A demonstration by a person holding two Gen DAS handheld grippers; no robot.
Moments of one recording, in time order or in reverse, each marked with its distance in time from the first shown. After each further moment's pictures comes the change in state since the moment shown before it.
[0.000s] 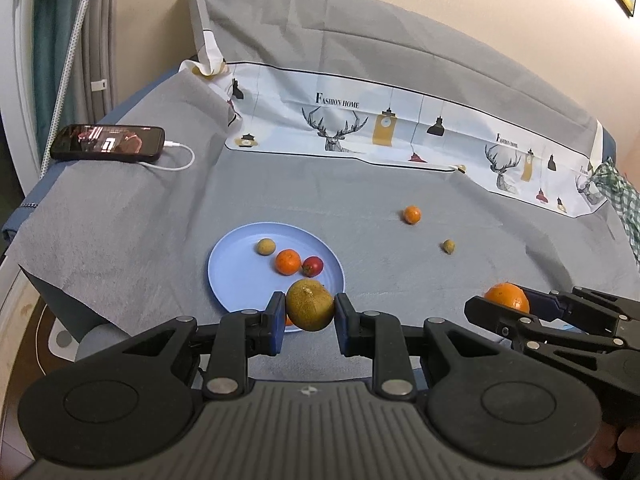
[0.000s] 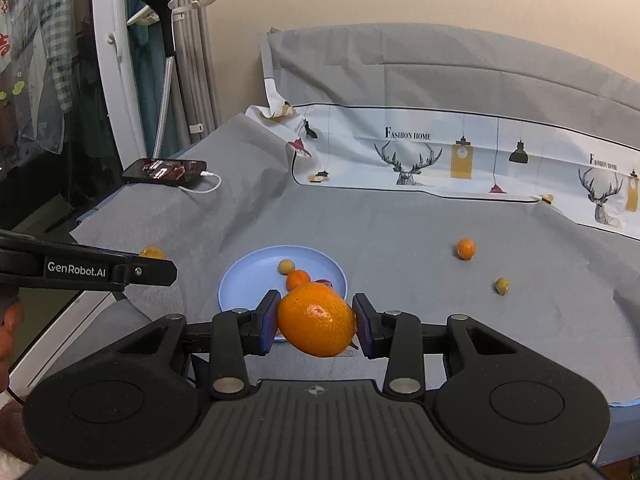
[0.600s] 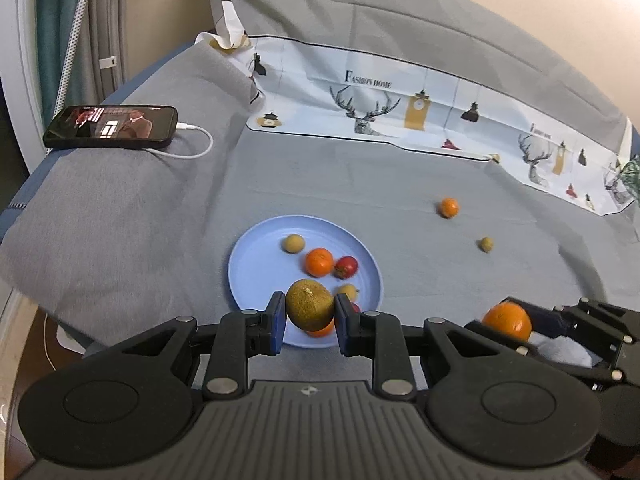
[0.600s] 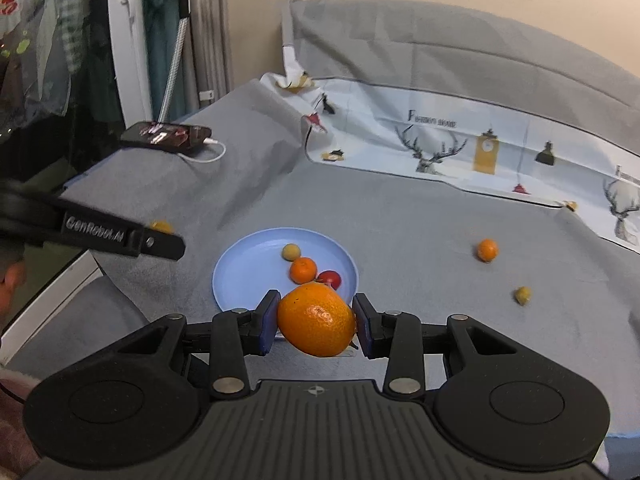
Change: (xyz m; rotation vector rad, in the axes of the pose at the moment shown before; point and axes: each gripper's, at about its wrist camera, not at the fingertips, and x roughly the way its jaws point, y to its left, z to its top) left arm 0.062 0.027 0.028 -0.020 0.078 0.058; right arm 0.059 0.012 0.006 -0.088 0.074 0.019
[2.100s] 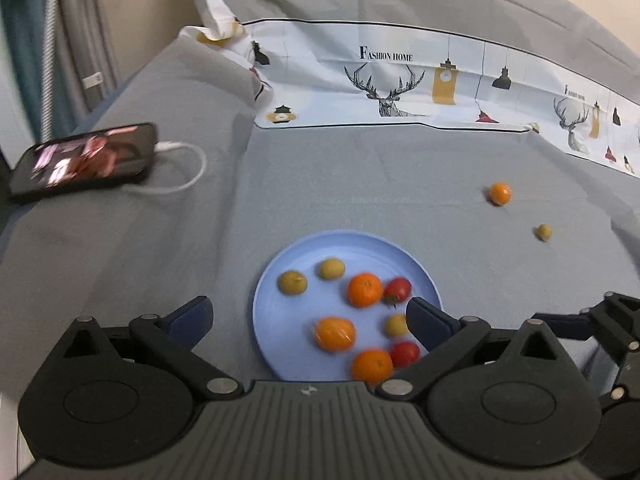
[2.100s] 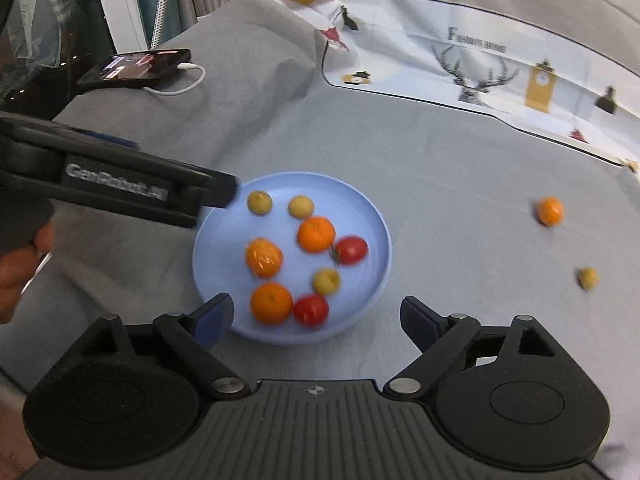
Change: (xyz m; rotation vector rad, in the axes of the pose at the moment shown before) left arm 0.072 0.002 0.032 0.111 0.043 0.102; right arm 0.108 -0.007 0.022 0.009 0.238 0.067
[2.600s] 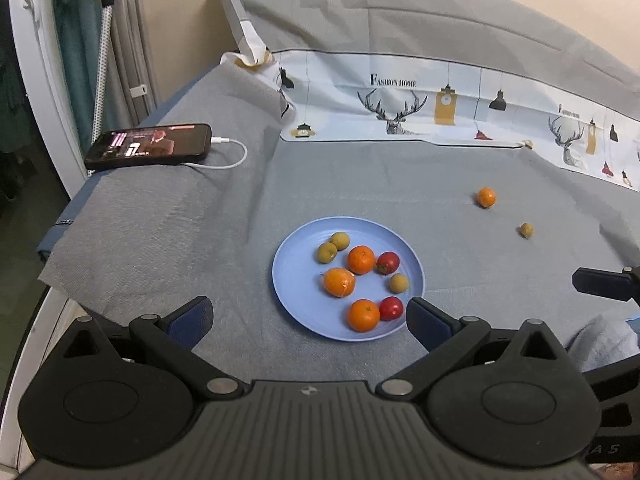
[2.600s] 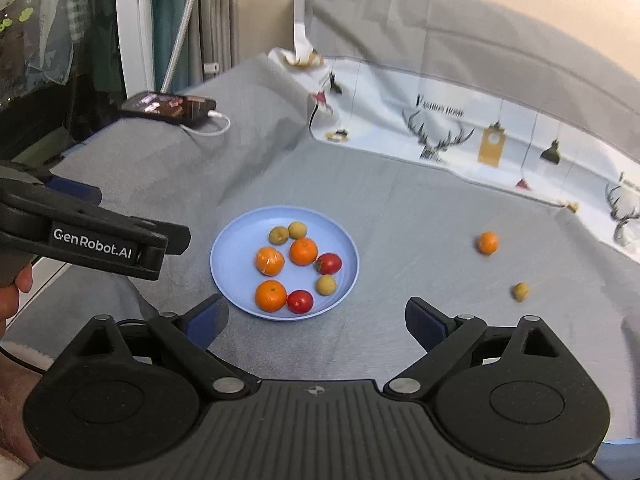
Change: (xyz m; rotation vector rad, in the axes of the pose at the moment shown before) left arm -0.093 -0.014 -0.058 -0.040 -0.092 0.061; right arm -0.102 0.025 -0.047 -0.061 -0.186 -0.102
